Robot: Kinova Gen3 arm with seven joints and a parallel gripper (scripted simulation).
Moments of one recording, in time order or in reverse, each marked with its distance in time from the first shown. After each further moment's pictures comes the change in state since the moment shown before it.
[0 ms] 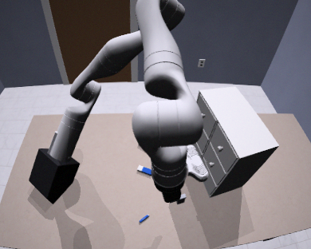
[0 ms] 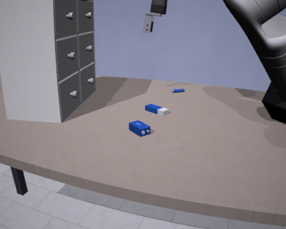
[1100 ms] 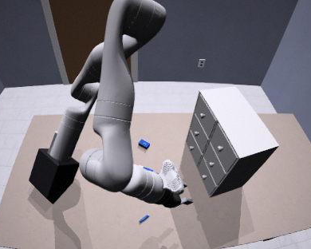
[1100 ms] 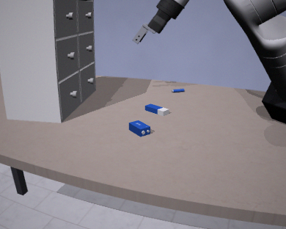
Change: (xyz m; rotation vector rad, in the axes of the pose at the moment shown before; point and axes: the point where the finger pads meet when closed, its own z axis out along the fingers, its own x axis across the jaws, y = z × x) arm 0.001 -0.025 0.038 0.468 0.009 -0.011
